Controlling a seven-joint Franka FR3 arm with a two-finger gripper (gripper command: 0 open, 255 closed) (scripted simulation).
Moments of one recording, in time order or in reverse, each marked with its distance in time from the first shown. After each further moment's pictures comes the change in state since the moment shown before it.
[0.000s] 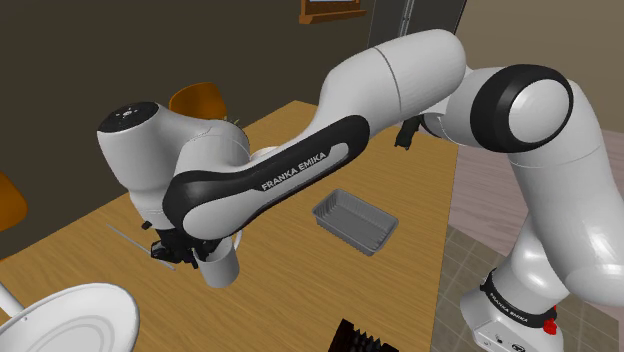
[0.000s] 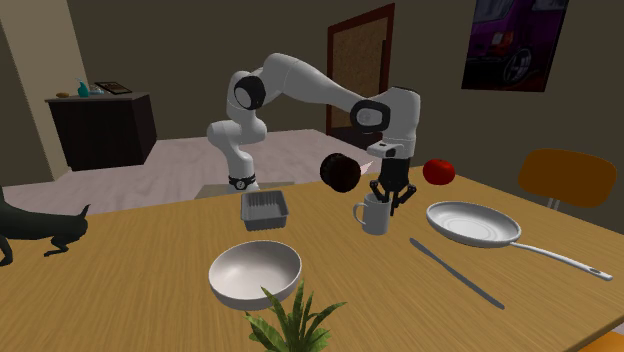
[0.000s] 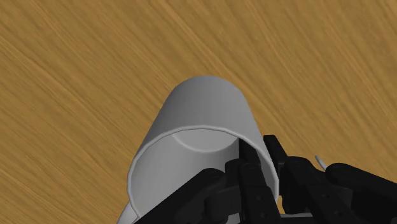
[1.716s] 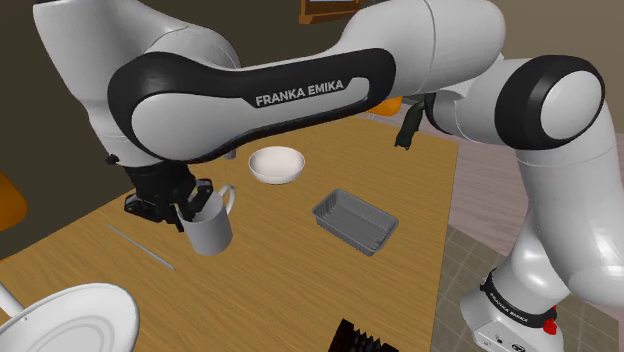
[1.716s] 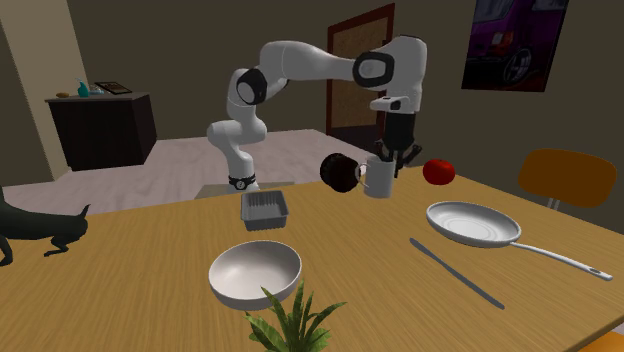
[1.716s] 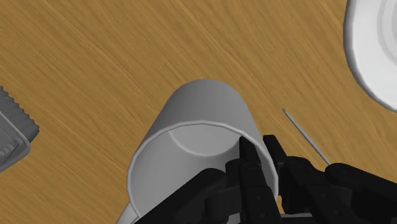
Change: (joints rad) arm 0.033 -0.053 0.025 0.227 0.043 -0.262 -0.056
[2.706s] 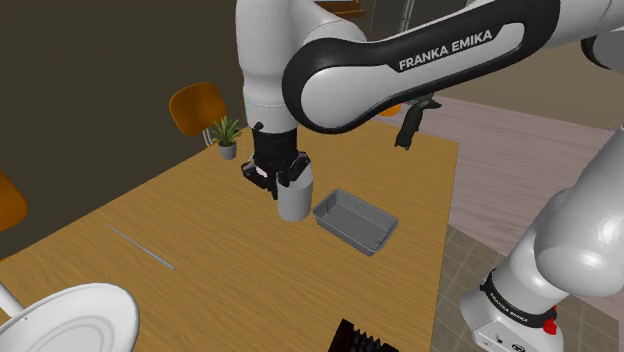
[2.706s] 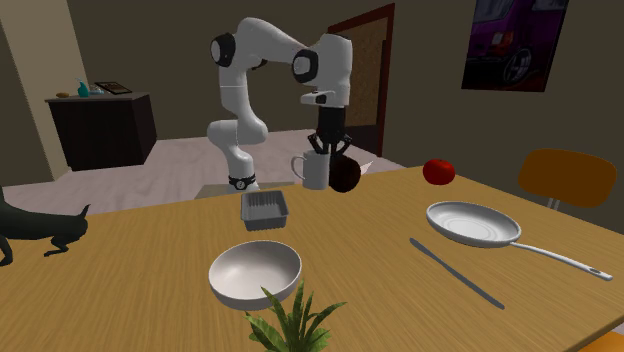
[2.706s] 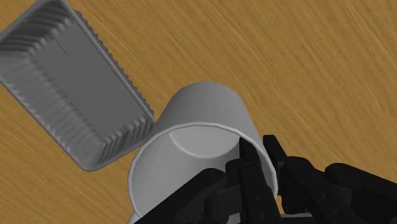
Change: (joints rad) arm -0.390 -0.623 0.033 -0.779 0.326 0.269 -0.280
